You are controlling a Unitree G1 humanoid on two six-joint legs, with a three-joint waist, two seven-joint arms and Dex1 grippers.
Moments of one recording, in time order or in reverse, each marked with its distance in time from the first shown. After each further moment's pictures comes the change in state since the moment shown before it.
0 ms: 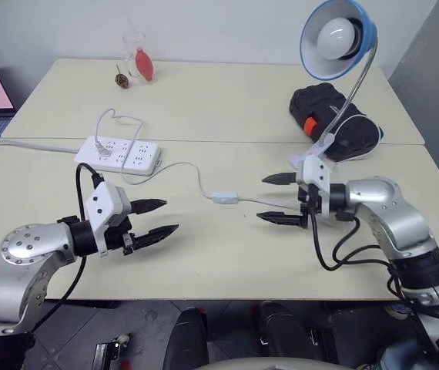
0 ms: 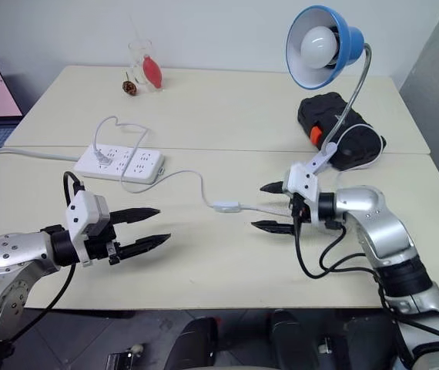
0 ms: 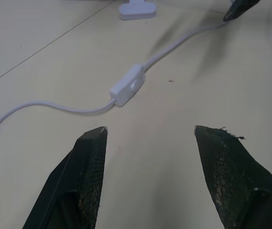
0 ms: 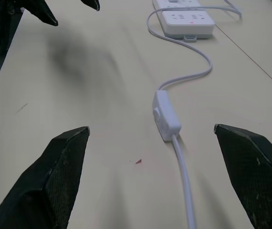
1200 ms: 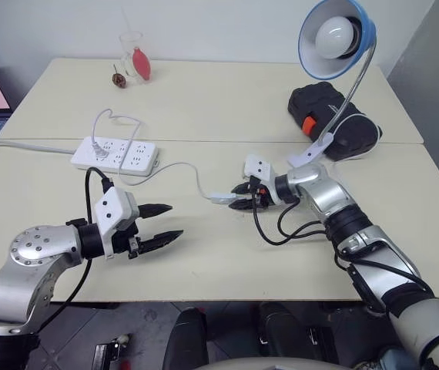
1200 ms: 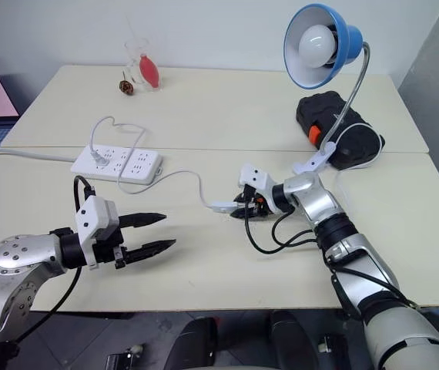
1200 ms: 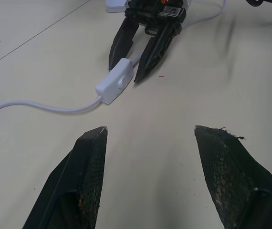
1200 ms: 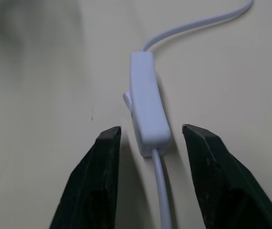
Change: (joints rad) left arm -0.002 -0.009 -0.042 -0.008 0.006 0.002 0.013; right arm -0.320 0.284 0.157 0.729 -0.283 -0.206 0.061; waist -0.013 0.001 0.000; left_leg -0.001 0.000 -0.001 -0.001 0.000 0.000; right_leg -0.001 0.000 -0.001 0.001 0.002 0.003
